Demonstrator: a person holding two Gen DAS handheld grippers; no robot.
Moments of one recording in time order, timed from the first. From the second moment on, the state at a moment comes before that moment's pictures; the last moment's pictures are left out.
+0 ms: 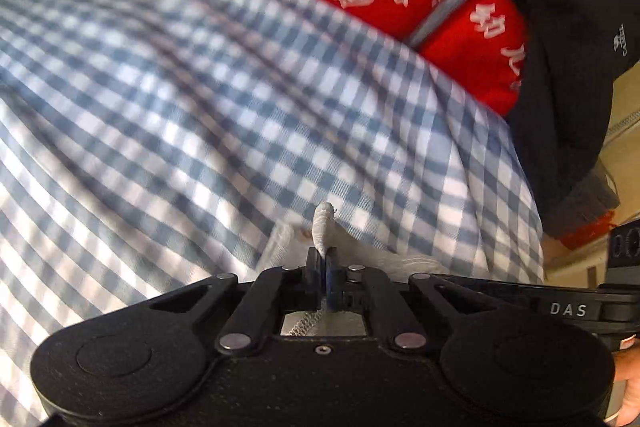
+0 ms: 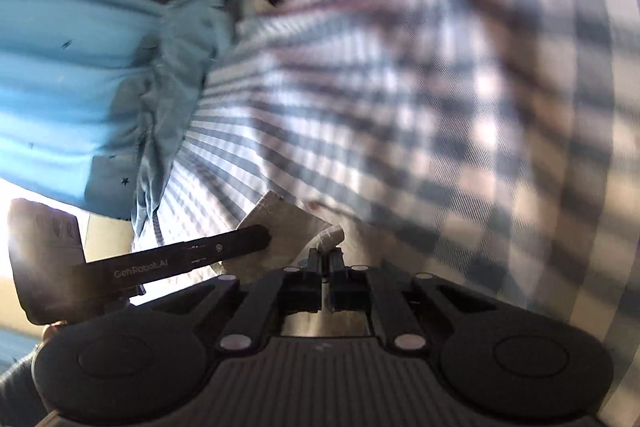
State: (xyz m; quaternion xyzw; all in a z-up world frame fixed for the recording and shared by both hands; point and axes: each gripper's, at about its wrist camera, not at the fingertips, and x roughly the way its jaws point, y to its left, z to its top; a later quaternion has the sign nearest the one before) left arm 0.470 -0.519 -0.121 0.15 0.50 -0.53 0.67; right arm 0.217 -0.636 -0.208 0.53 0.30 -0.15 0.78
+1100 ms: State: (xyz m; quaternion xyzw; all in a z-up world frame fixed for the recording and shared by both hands) left arm 0.458 -0.543 -0.119 0.16 0.51 -0.53 0.66; right arm 0.210 -0.647 -0.182 0.46 0.30 -0.19 0.81
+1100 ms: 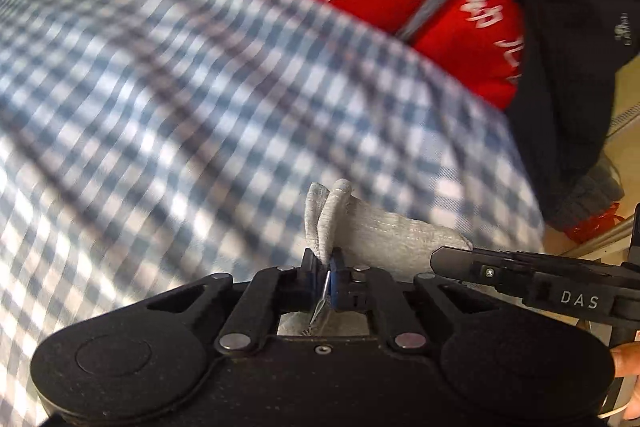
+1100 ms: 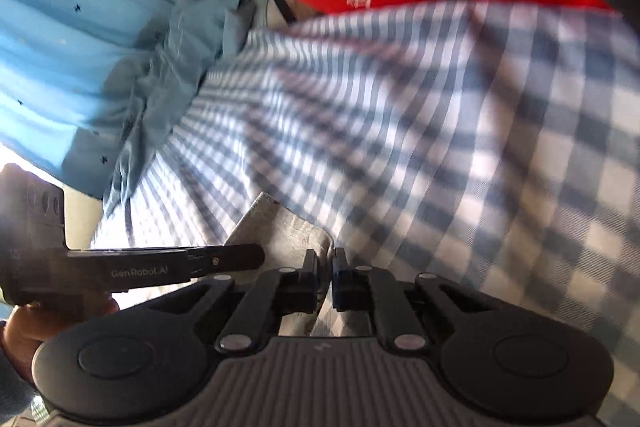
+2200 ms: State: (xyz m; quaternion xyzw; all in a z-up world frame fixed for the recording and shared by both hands) left arm 0.368 -0.090 -0.084 -0.08 0.47 -0.03 0.88; right arm 0.277 -0.444 -0.153 0.16 0.46 0.01 0.87
